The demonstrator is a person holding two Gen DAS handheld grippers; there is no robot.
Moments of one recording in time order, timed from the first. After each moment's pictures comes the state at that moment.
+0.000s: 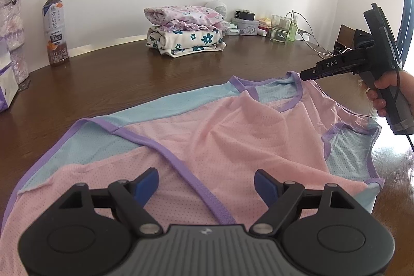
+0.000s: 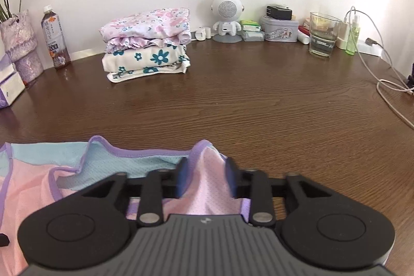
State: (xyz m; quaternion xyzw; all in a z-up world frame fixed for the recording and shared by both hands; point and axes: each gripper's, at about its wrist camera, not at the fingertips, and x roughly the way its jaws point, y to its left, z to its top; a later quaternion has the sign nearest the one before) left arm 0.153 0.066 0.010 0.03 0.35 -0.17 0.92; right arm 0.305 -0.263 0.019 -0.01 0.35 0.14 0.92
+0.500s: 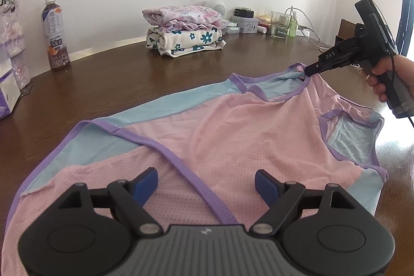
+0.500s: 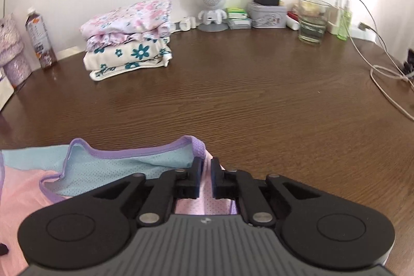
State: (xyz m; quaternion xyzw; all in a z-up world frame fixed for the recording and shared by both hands) left arm 0.151 0.060 0.008 0.05 0.34 -0.17 0.92; right arm 0.320 -0.288 0.022 0.01 0.38 0.11 0.92
